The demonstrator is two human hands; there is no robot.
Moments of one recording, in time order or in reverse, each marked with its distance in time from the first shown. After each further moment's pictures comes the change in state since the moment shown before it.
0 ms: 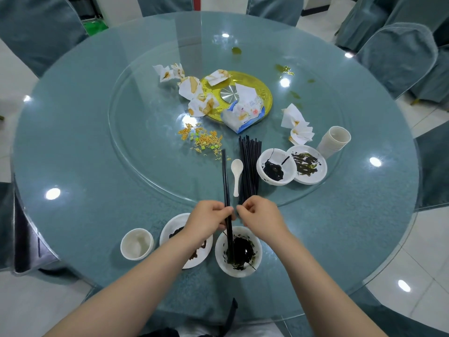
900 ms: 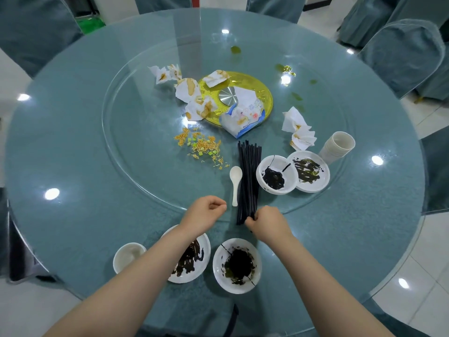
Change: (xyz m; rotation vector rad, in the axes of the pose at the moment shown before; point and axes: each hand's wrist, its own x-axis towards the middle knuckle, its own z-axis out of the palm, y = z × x) left_hand 0.054 -0.002 -0.013 0.229 0.018 0.091; right_hand 0.039 0.019 -0.006 -0.335 -0.084 0.116
